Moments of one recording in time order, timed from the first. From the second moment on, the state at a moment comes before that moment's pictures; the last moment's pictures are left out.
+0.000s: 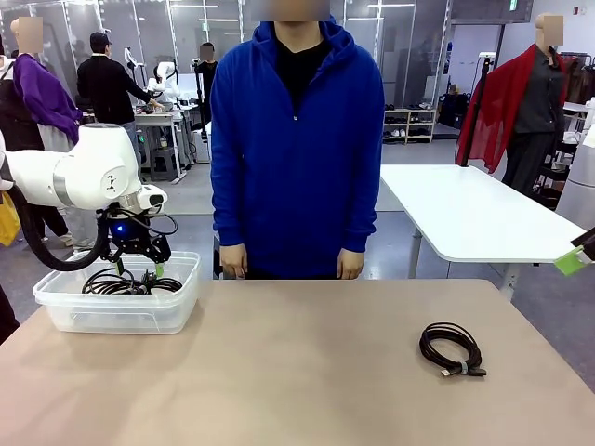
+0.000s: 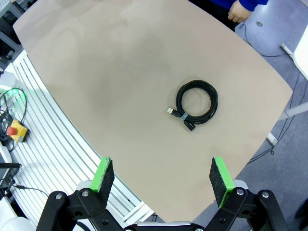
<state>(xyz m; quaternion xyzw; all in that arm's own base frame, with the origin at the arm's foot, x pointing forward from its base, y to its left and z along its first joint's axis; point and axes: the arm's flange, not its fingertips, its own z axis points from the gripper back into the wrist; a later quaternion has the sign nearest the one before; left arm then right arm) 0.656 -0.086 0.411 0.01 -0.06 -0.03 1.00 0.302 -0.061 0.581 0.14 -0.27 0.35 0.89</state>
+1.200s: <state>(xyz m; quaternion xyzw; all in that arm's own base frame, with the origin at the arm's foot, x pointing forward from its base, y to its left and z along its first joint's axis) 0.656 -0.087 0.408 0.01 -0.06 -0.03 1.00 0.302 -0.061 0.581 0.14 -0.27 0.35 0.89</state>
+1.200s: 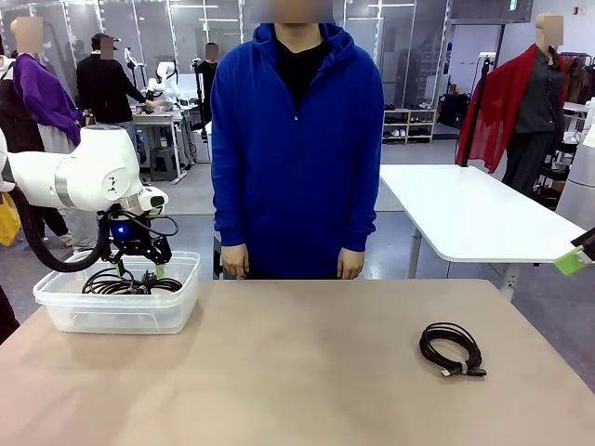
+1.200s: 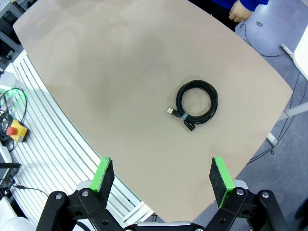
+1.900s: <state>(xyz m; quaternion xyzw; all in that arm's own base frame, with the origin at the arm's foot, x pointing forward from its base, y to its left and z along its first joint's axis) 0.641 -0.089 0.440 -0.01 -0.08 -0.08 0.99 0.302 -0.061 0.580 0.14 -0.27 0.35 0.89</state>
